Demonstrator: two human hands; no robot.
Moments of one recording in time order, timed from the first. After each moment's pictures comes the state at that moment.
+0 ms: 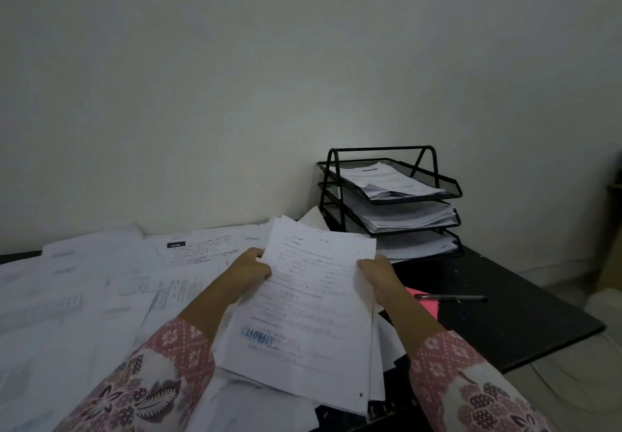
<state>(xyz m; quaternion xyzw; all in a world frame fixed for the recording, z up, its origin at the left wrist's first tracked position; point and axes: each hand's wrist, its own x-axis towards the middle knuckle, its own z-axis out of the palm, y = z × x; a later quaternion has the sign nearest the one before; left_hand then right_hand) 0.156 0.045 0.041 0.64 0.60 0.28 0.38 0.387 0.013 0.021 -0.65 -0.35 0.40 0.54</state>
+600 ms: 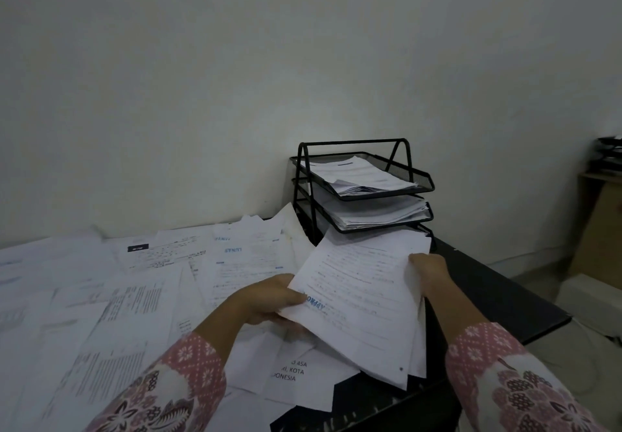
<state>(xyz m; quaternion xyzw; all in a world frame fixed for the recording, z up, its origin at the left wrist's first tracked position) 0.242 0.024 0.018 0.64 0.45 0.16 0.60 0.521 0.006 0.020 -0.68 -0.19 0.32 0.63</state>
